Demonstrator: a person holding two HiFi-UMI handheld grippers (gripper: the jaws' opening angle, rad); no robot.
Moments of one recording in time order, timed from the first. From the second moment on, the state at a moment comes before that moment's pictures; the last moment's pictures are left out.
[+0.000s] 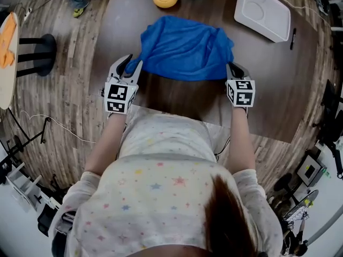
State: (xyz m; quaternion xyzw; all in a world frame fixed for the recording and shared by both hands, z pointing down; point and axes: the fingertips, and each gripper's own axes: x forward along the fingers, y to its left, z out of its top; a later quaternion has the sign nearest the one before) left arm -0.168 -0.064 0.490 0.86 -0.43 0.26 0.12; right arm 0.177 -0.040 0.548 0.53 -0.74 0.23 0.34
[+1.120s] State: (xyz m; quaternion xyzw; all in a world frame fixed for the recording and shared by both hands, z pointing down) left arm -0.139 -0.060 0.530 0.87 -0.36 0.30 0.12; right arm 0.231 -0.036 0.513 0.59 -0.71 0.20 0.32
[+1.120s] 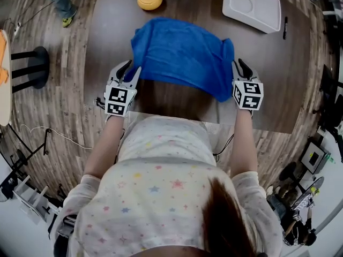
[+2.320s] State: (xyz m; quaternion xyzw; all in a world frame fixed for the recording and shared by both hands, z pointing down) left arm -0.123 -0.068 0.525 0.87 -0.38 0.31 0.12; right arm 0.319 -0.038 0.567 0.63 -0.65 0.28 0.31
